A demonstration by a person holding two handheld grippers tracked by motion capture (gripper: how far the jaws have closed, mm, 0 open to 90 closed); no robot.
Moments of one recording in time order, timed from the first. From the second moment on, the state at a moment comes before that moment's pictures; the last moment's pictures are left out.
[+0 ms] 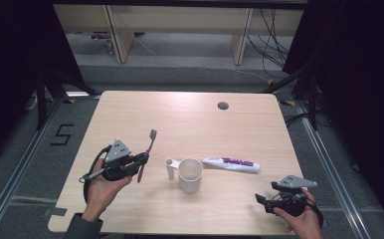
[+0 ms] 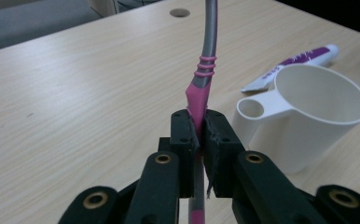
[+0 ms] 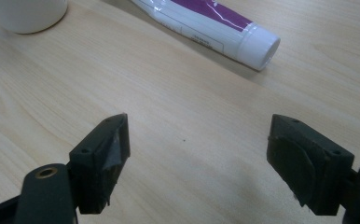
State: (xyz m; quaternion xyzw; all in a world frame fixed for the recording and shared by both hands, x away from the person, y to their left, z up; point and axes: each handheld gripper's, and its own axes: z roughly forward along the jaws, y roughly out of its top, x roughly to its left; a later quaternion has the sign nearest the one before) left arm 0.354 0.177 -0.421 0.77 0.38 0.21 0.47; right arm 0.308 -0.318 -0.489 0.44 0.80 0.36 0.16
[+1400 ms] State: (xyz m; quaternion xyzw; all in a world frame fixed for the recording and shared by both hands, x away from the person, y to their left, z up) left arm 0.379 0.121 -0.396 0.71 0.35 0.21 0.58; right arm 0.309 -0.319 -0.490 0.44 0.80 0.36 0.16
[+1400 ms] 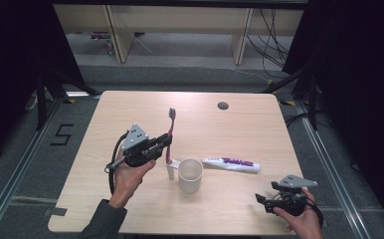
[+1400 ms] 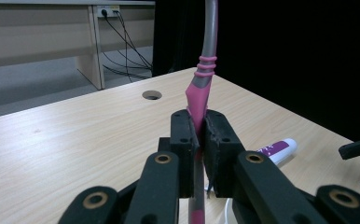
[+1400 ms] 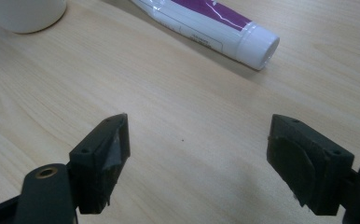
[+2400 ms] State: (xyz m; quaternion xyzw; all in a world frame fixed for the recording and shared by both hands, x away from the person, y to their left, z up) left arm 0.375 0.124 -0.431 0.73 0.35 0.19 0.55; right arm 0.309 -0.318 -0.490 0.44 0.81 0.36 0.16
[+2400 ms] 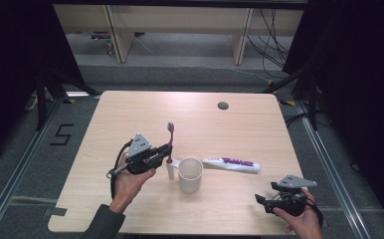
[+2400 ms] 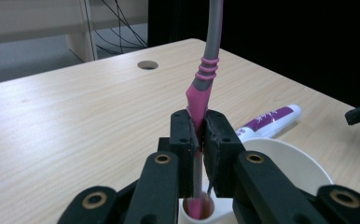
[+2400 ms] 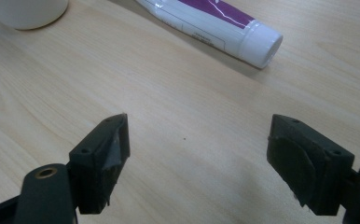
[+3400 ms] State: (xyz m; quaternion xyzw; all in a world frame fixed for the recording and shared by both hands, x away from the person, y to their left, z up) left arm 0.364 0.129 -0.447 0.75 0.36 0.17 0.53; right arm 0.308 -0.316 -0.491 0.45 0.80 0.36 0.14
